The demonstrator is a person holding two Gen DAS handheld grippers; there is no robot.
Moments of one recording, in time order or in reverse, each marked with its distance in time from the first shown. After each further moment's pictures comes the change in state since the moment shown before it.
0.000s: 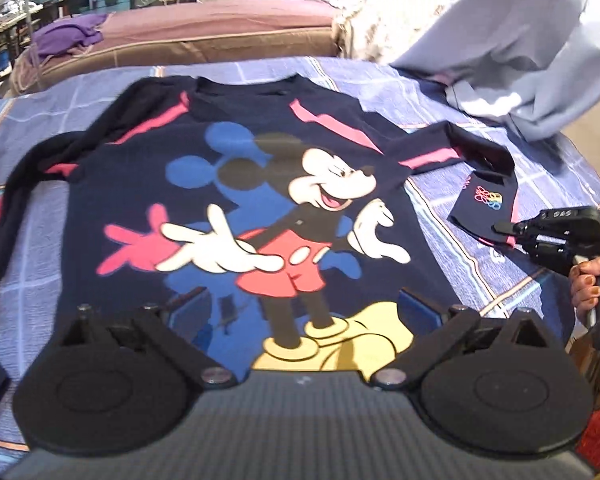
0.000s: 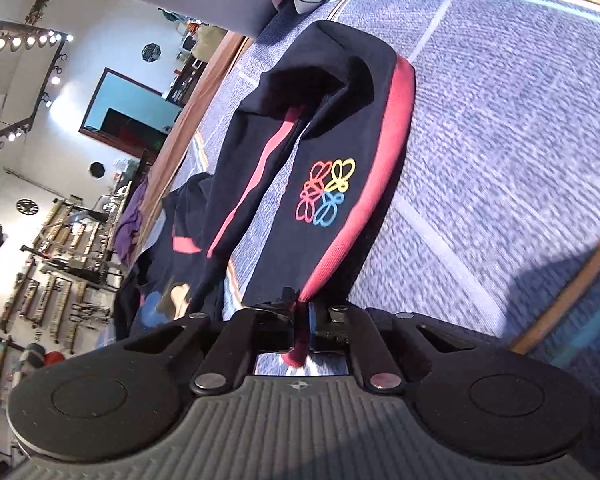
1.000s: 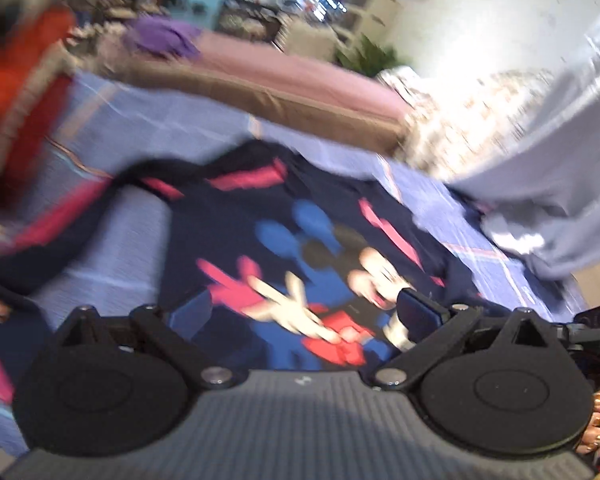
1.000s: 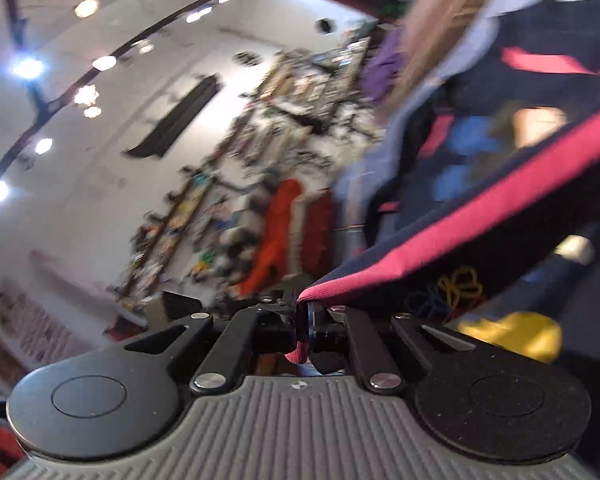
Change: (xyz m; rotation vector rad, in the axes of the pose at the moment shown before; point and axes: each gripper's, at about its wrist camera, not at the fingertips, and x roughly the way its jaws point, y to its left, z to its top) left arm -0.099 0.093 0.003 -0.359 -0.249 0.083; right arm 0.036 0.174 -0.083 -0.282 0.481 0.727
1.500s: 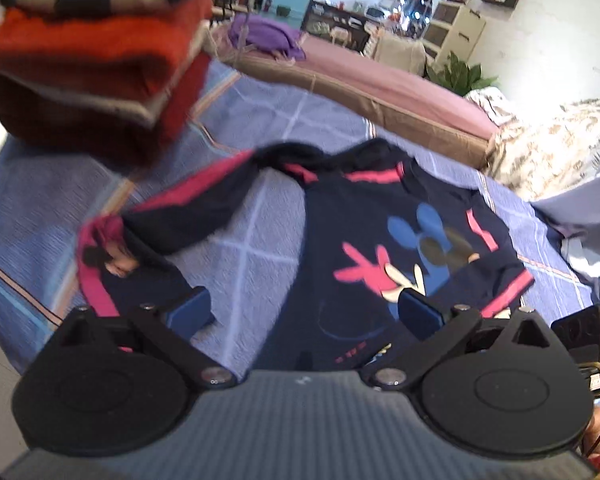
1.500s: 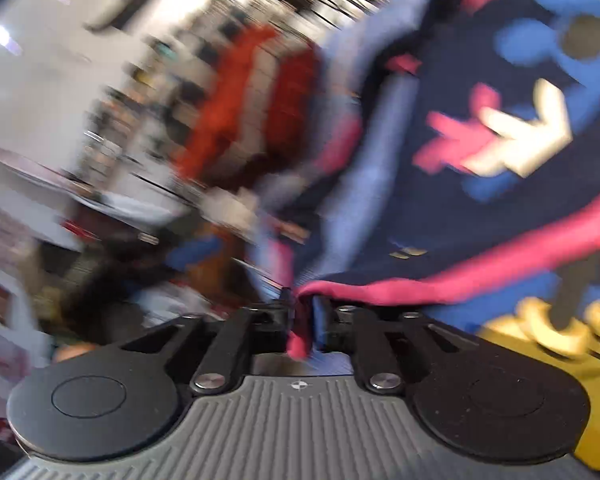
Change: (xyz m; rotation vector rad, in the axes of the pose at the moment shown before) left arm -0.011 0.073 -0.028 -0.102 0.042 0.176; right arm 0.093 -0.041 -0.055 -0.032 0.416 -0.330
